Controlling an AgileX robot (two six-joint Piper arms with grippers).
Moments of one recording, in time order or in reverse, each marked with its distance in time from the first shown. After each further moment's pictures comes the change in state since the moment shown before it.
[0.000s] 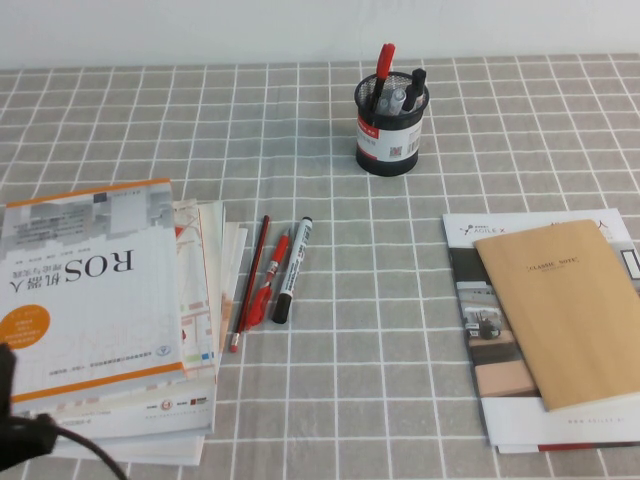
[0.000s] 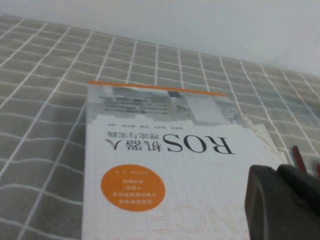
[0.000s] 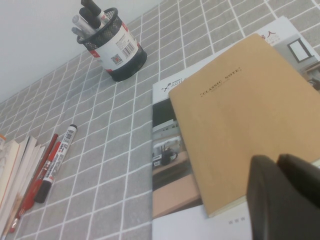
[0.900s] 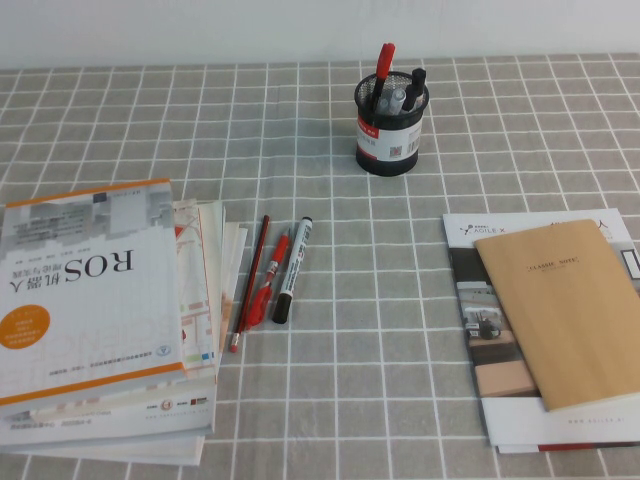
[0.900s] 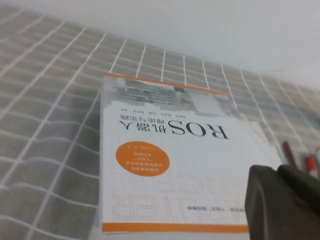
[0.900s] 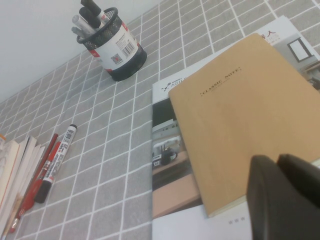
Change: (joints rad) right arm 0.000 0.000 0.000 0.000 0.000 0.000; left arm 0.364 -0.606 0.018 -0.024 0.624 0.006
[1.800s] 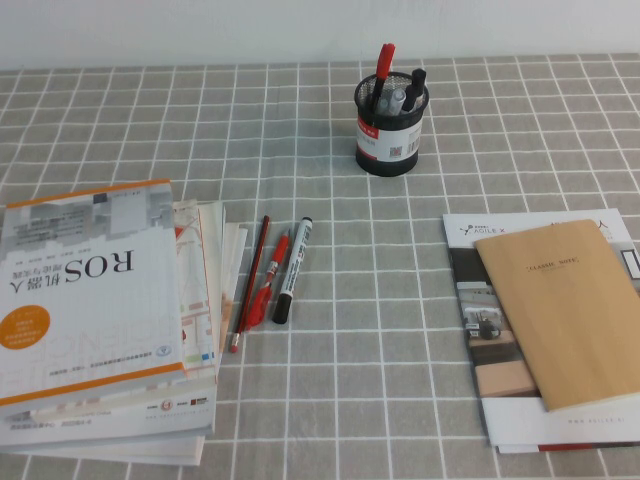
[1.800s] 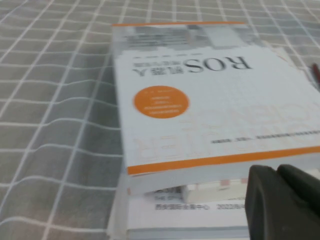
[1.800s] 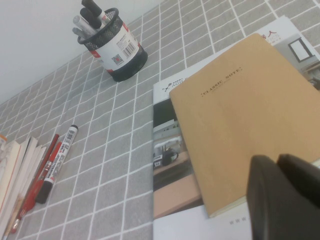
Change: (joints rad) right arm 0.000 0.000 0.000 0.003 0.000 0.000; left arm -0.018 -0.103 0.001 0.458 0.231 -0.235
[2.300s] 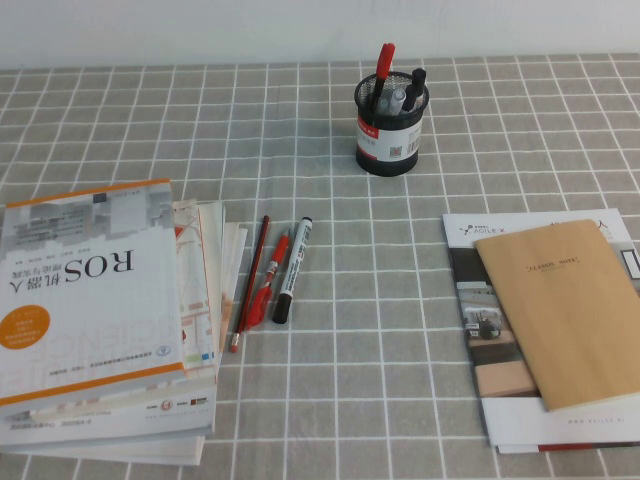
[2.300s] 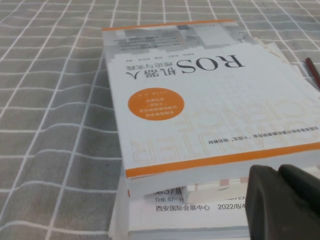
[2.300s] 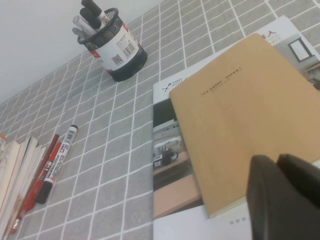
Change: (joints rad) right arm 0.000 0.000 0.000 0.000 0.000 0.000; left arm -0.025 -0.003 0.000 -0.010 0.002 0.064
